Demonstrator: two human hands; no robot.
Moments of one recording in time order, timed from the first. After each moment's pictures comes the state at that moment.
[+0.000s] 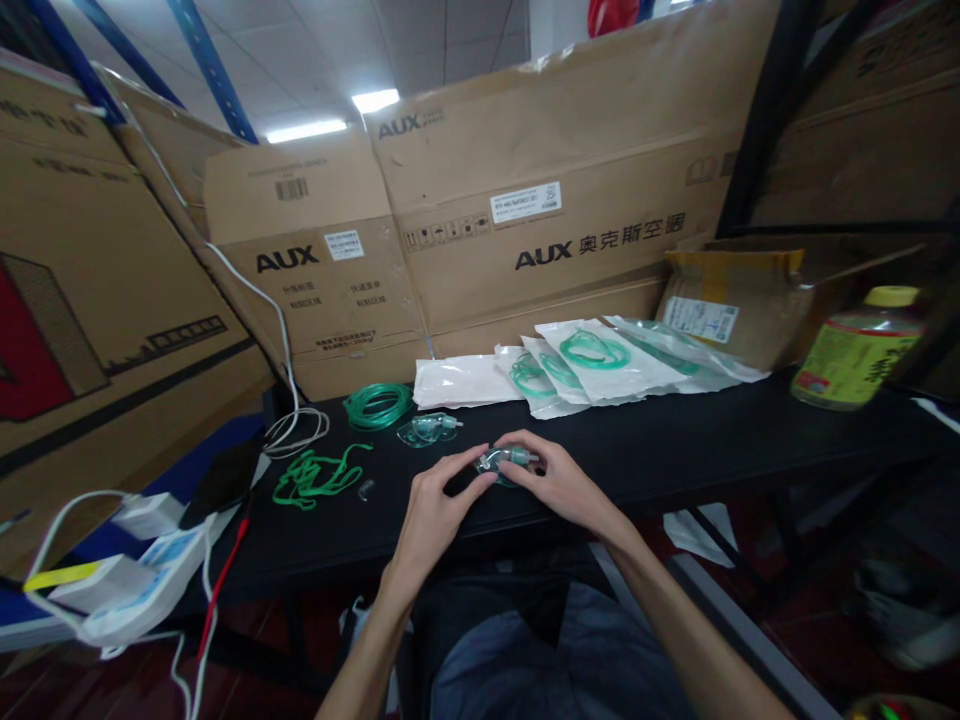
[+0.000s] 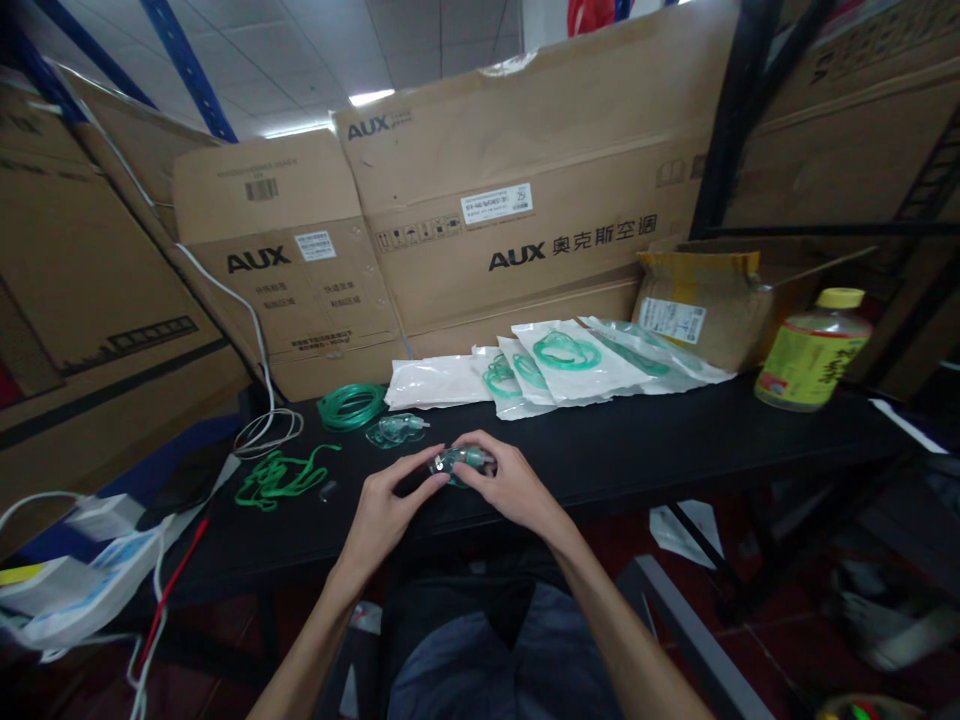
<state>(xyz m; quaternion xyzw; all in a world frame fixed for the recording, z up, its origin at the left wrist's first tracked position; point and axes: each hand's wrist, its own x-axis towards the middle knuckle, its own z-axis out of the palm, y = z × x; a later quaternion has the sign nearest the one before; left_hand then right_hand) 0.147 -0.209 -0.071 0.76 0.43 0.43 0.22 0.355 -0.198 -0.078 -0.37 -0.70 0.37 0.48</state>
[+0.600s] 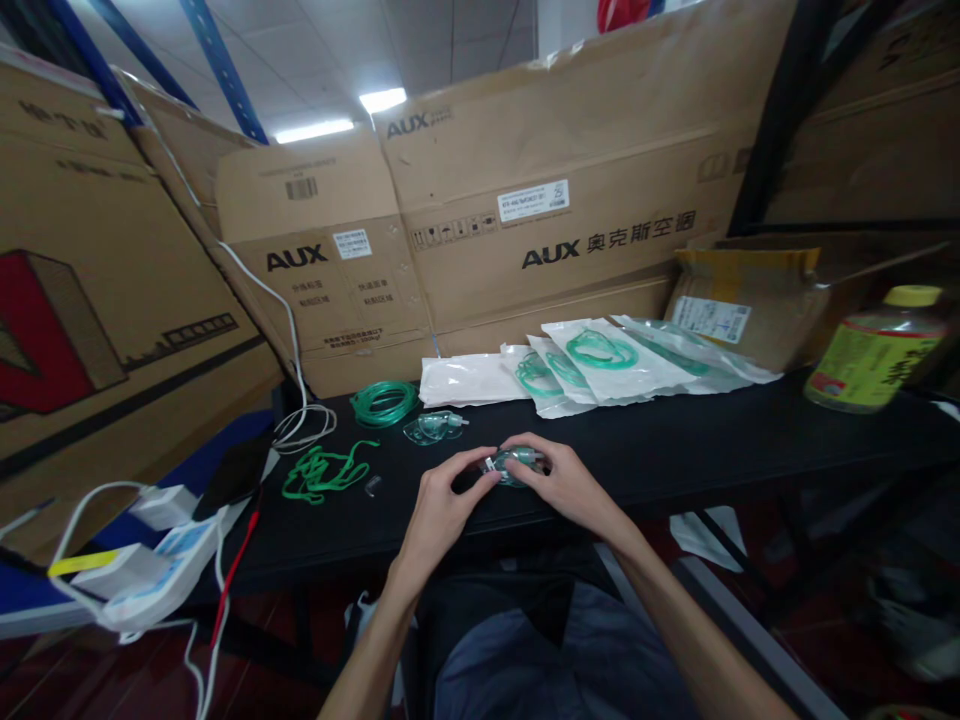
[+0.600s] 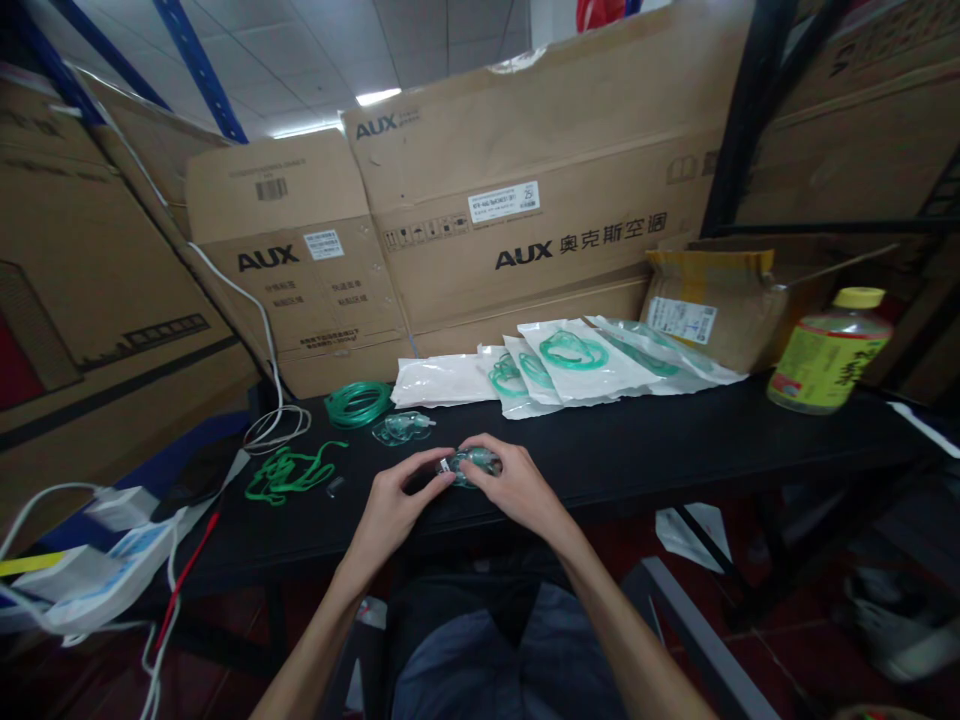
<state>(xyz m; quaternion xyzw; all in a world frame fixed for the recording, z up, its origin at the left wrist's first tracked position) 0.148 -0.209 -0.071 0.74 0.44 0.43 0.27 0.353 -0.200 -0.079 -0.41 -0.70 0.34 0.48</state>
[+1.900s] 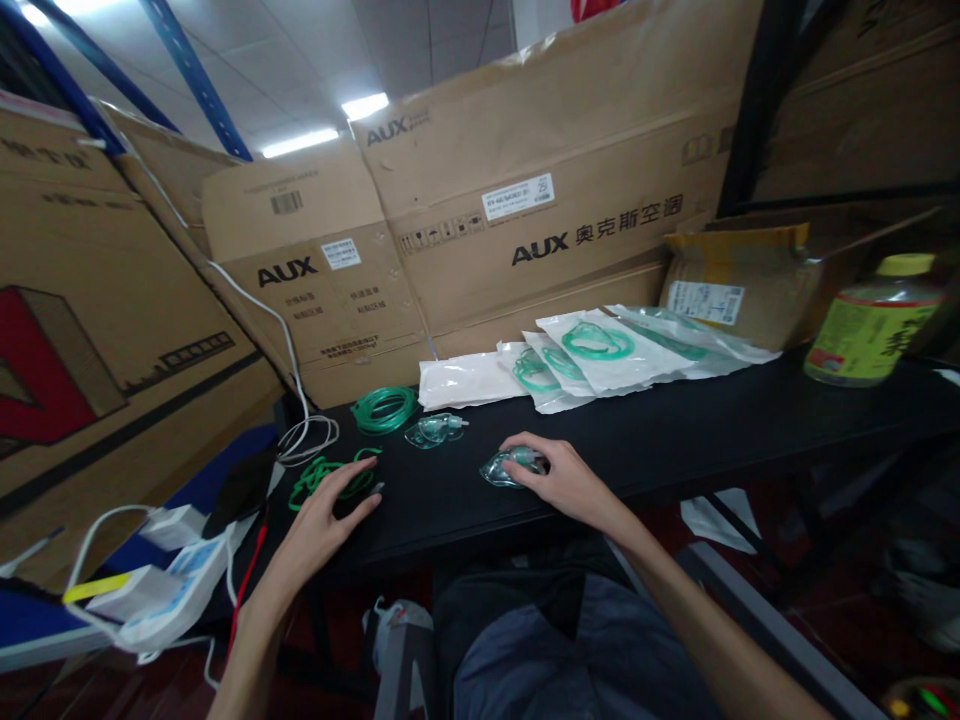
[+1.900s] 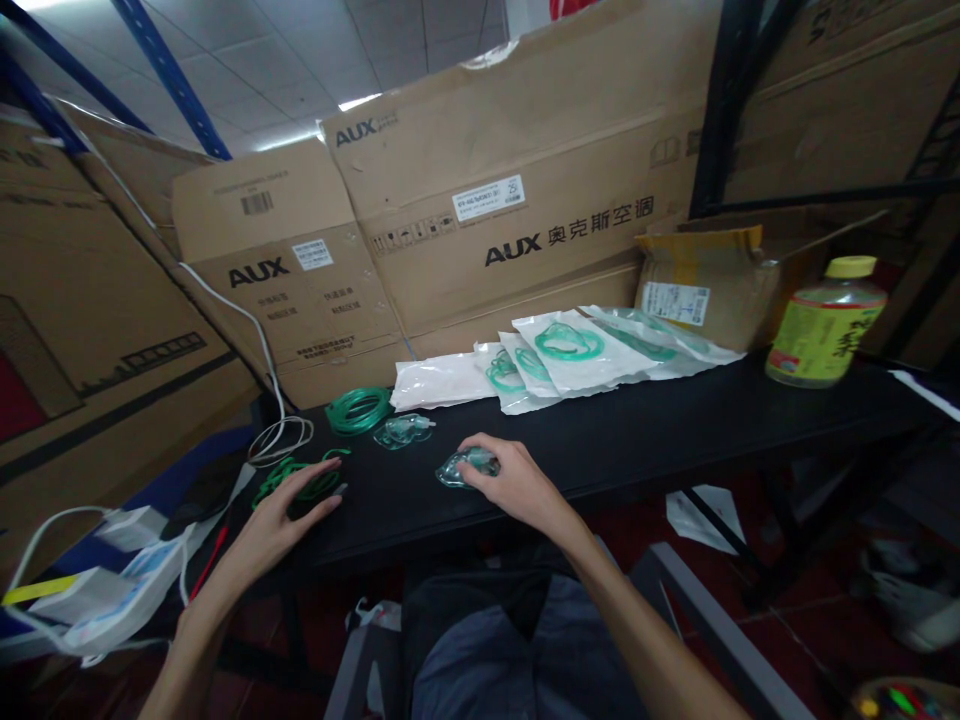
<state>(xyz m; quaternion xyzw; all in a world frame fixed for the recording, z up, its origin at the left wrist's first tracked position) -0.031 -0.194 -0.065 0.79 0.54 0.27 0.04 0.351 -0.202 -0.078 -0.43 -0.72 0.30 0.46</state>
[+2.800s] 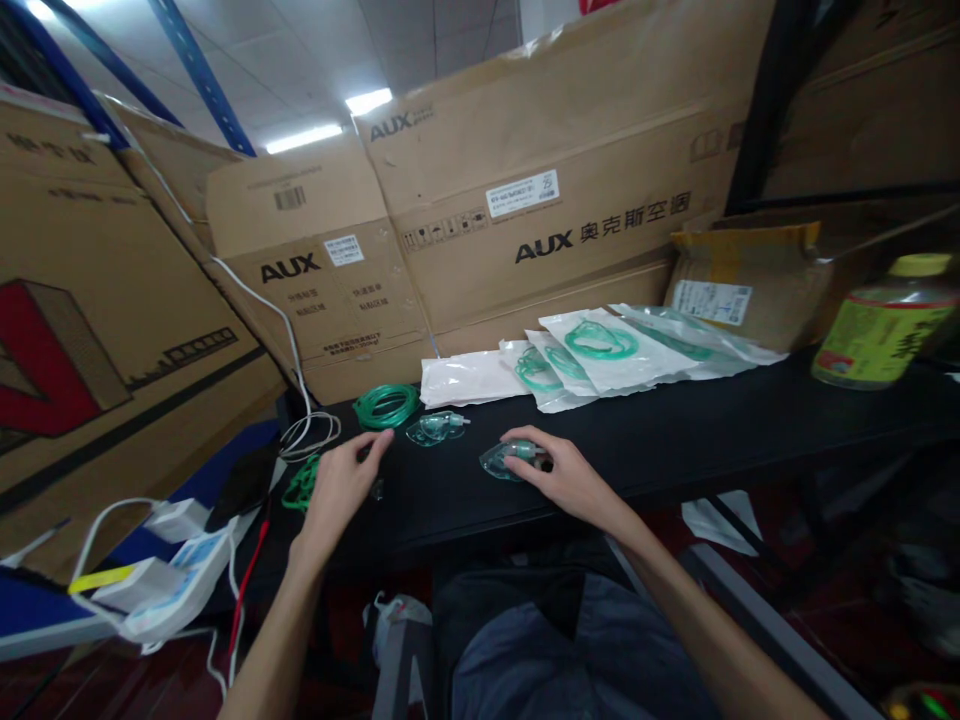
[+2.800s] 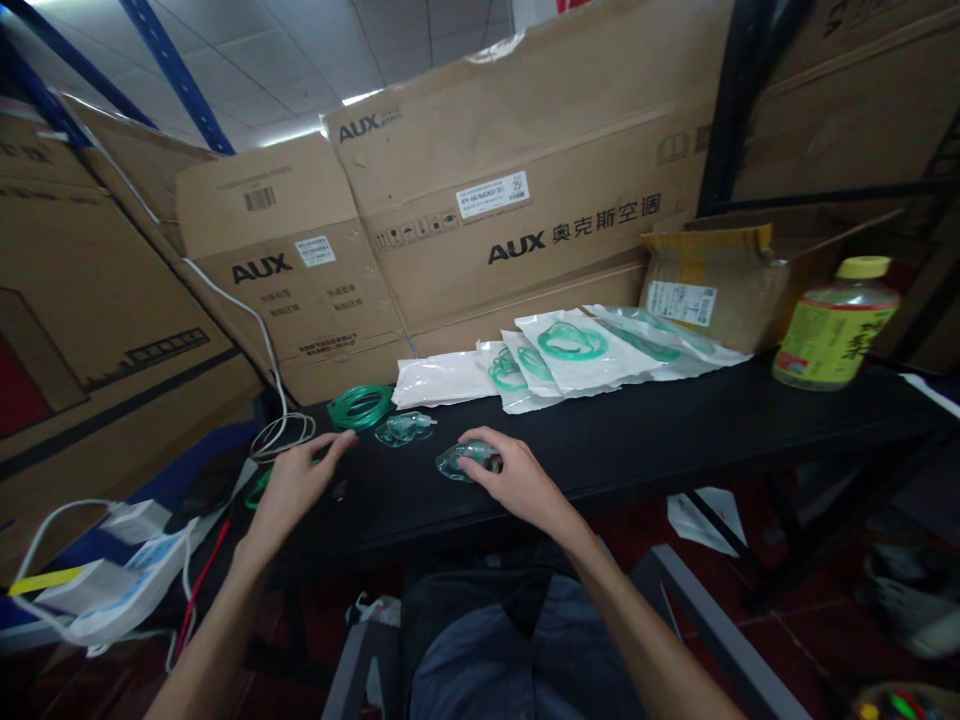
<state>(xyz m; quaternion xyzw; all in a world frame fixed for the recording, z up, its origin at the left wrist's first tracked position) 0.025 -0.168 -0.033 0.72 0.64 0.25 -0.04 0.352 -0.199 -0.081 -0.41 -0.70 0.33 0.48</state>
